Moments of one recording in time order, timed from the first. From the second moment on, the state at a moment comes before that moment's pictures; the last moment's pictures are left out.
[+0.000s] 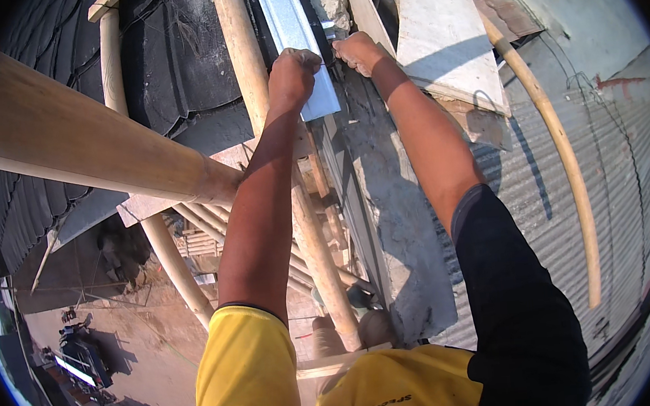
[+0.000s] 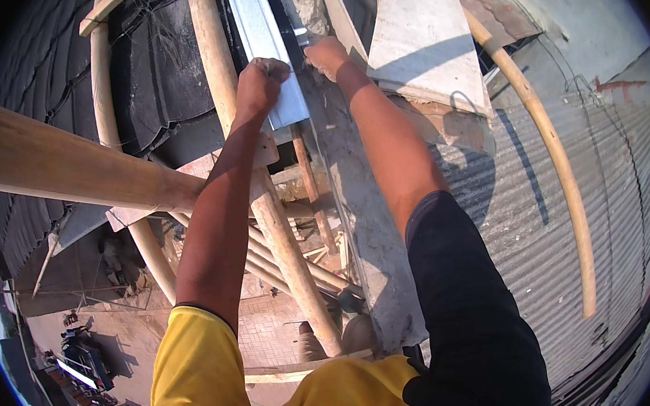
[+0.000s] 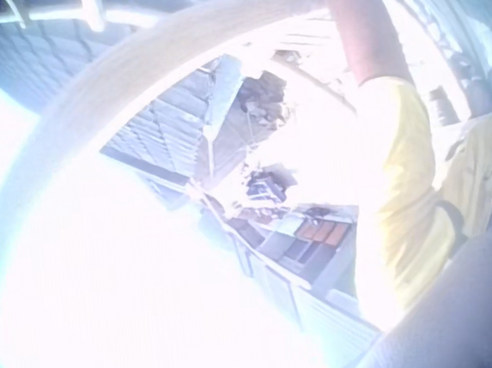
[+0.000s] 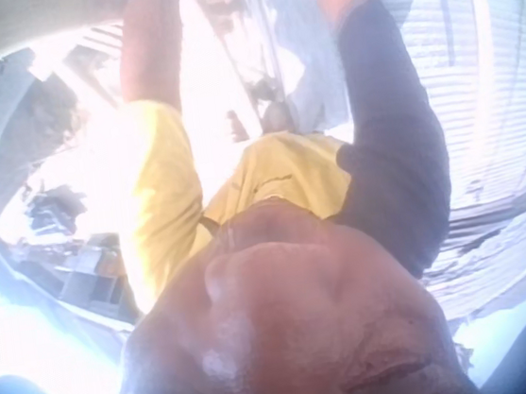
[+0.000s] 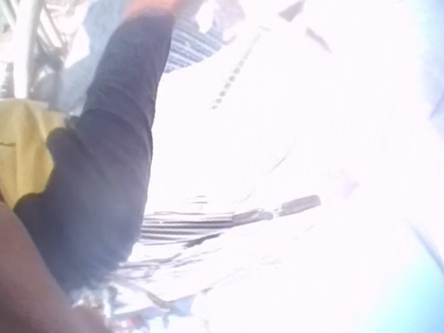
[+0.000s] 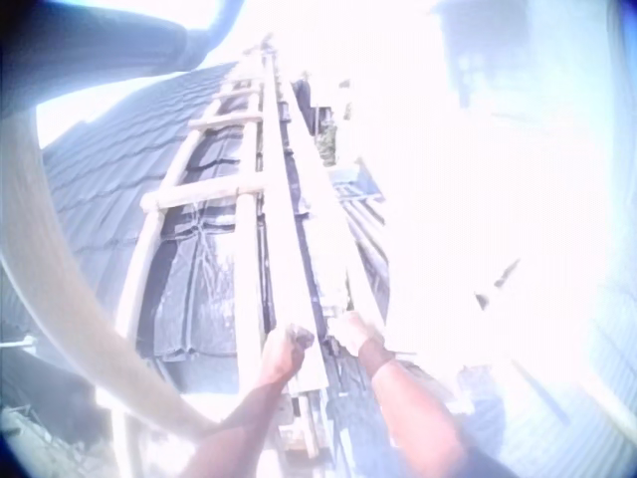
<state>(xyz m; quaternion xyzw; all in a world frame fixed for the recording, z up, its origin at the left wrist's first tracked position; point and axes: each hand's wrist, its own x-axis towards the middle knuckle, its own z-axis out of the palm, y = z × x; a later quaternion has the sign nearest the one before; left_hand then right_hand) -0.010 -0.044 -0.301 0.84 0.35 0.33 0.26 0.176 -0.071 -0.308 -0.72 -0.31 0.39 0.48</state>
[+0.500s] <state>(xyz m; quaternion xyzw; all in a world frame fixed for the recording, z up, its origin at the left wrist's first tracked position) 0.008 -0.043 -0.301 0.95 0.27 0.17 0.01 0.114 -0.199 -0.311 -0.78 -0.47 0.01 0.41</state>
